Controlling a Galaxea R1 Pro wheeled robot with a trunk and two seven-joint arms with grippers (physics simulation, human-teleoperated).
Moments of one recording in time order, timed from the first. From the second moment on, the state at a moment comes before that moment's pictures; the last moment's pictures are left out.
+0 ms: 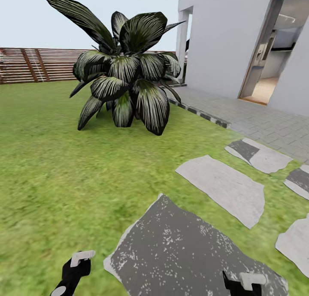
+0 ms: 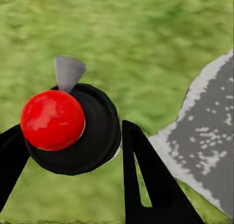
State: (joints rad) left arm -0.36 0.10 0.06 -0.43 0.05 -0.26 0.05; right arm -0.18 -0.13 -0.10 -0.55 0.00 -0.37 0.00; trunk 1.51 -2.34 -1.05
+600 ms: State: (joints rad) left arm -0.36 0.10 0.06 -0.43 0.05 -0.26 0.05; right arm -0.18 -0.13 -0.10 -0.55 0.00 -0.37 0.00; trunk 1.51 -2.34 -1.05
